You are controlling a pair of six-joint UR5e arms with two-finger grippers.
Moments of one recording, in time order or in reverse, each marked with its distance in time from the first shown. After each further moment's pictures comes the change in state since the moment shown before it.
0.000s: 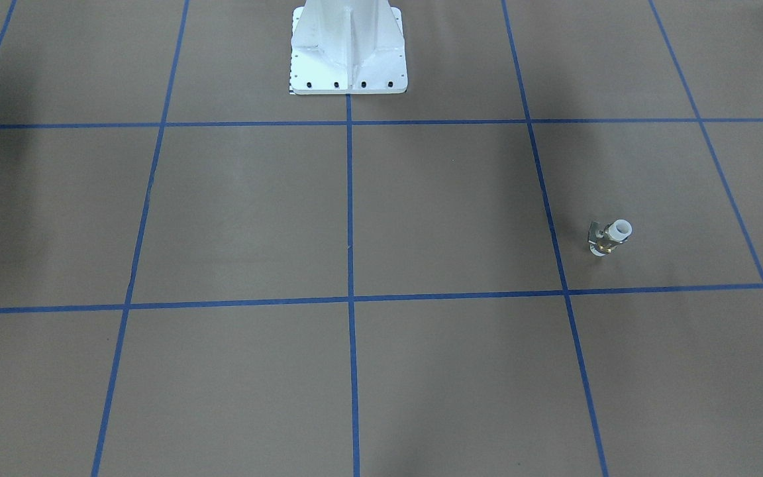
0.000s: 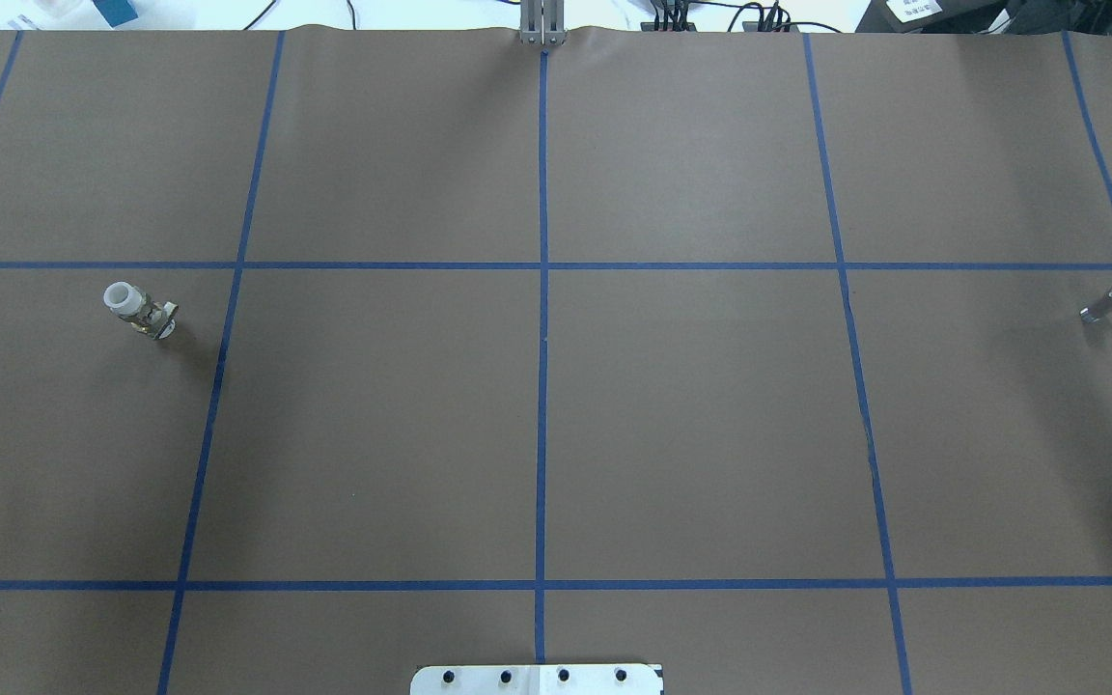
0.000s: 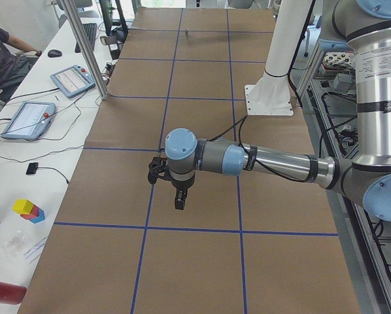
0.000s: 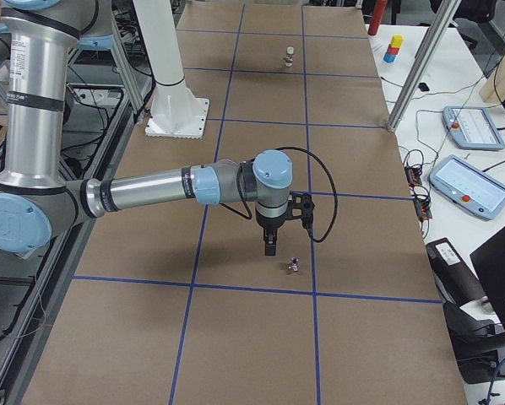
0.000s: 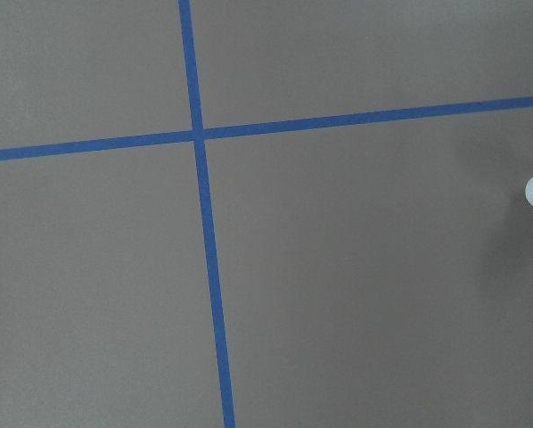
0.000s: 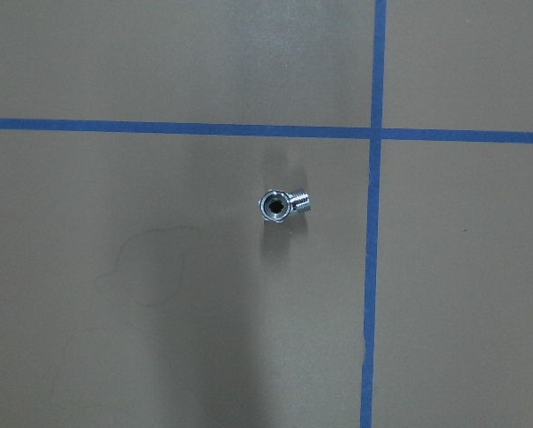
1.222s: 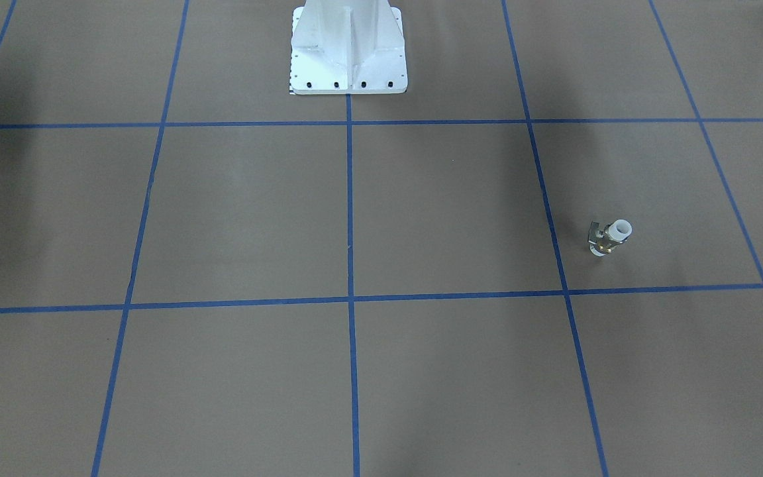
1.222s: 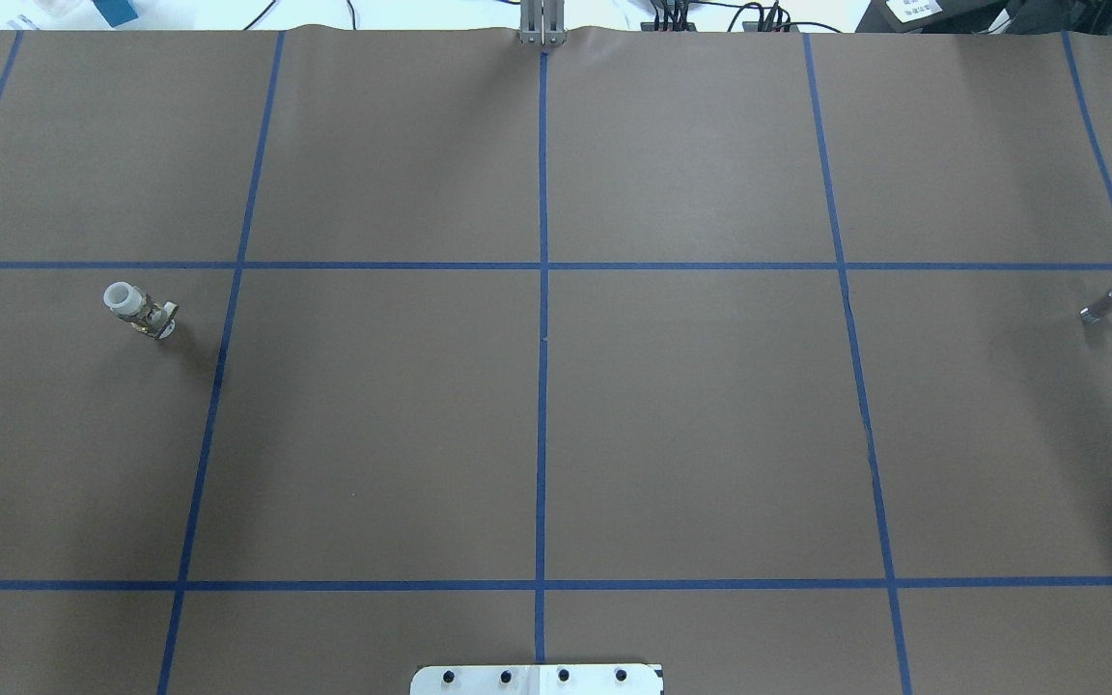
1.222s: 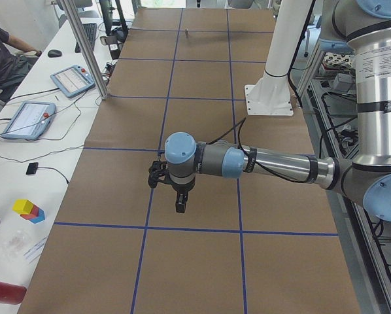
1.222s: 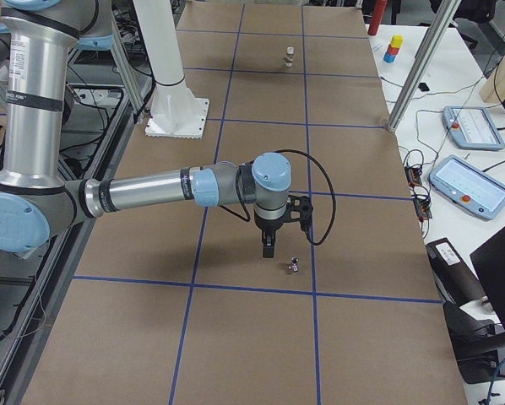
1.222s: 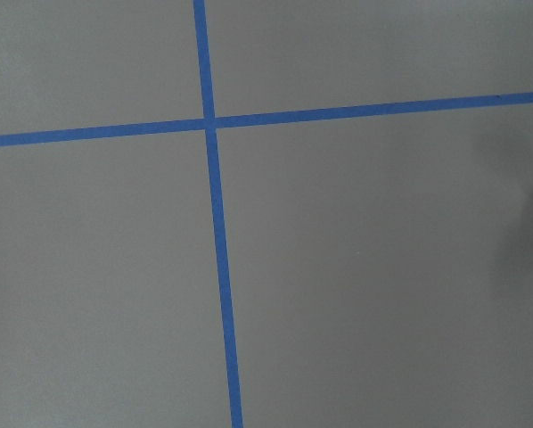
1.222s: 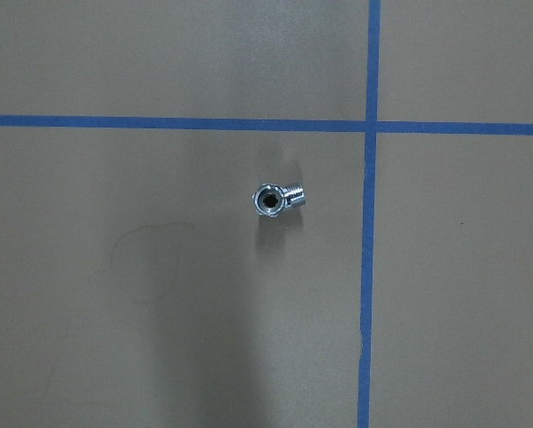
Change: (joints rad) left arm -0.001 0.002 0.017 0.002 0.001 -0.012; right arm -0.001 -0.008 -0.006 0.004 -0.001 0.006
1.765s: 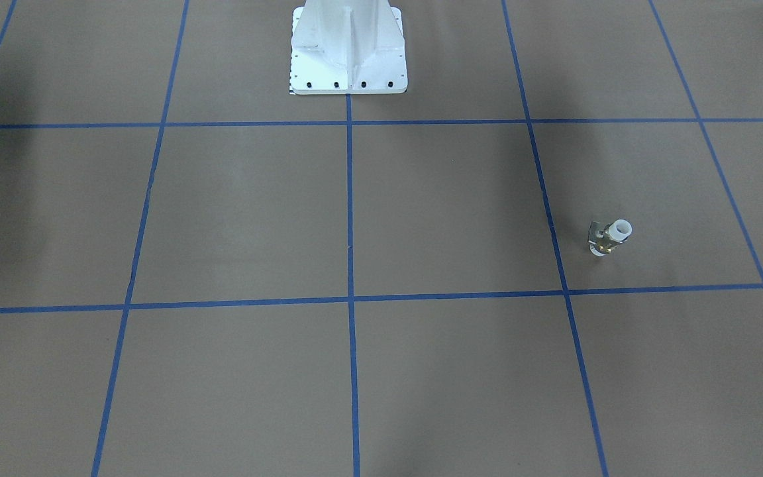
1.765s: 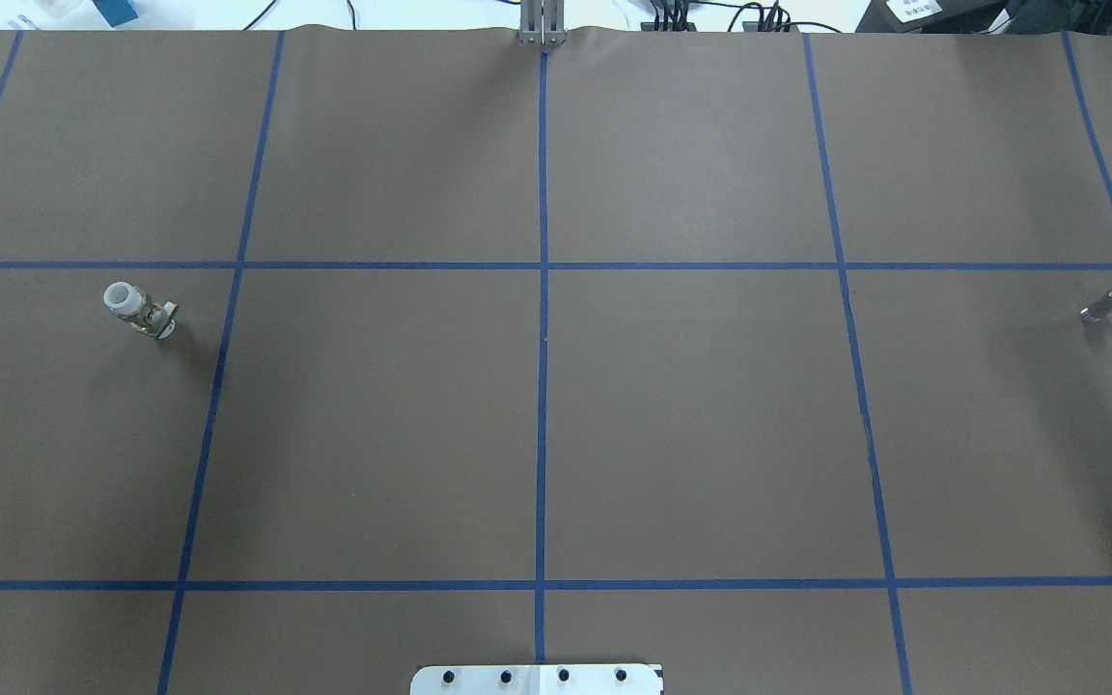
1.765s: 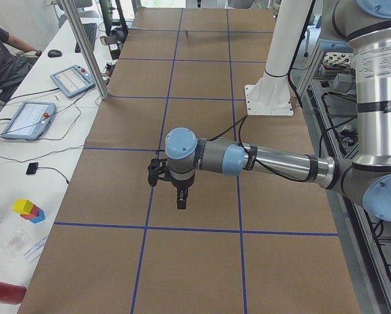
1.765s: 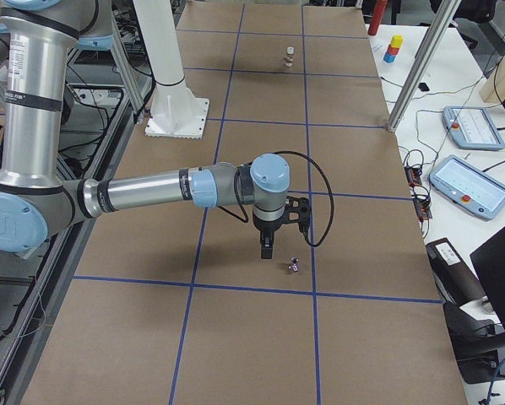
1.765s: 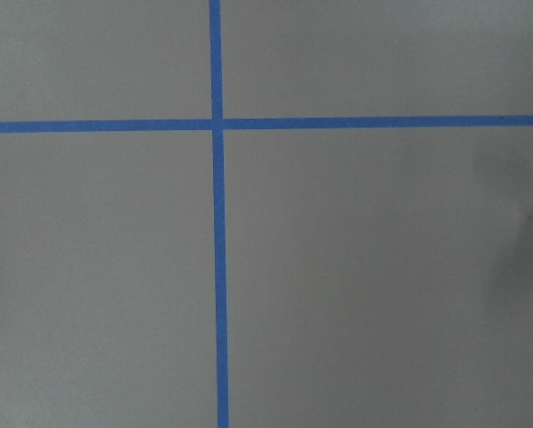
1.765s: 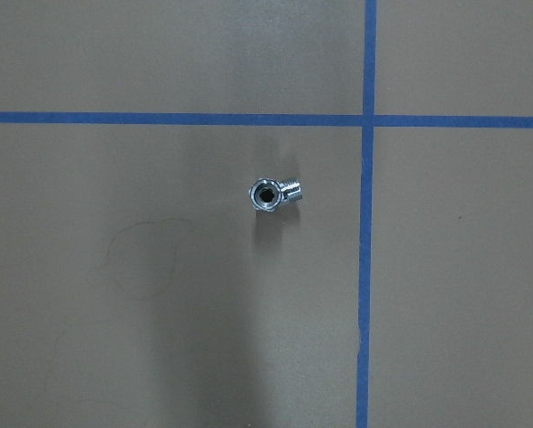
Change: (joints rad) left arm 0.000 -0.003 -0.026 -0.003 -0.003 -0.102; right arm 0.002 -0.011 0.004 -0.001 0.000 0.001
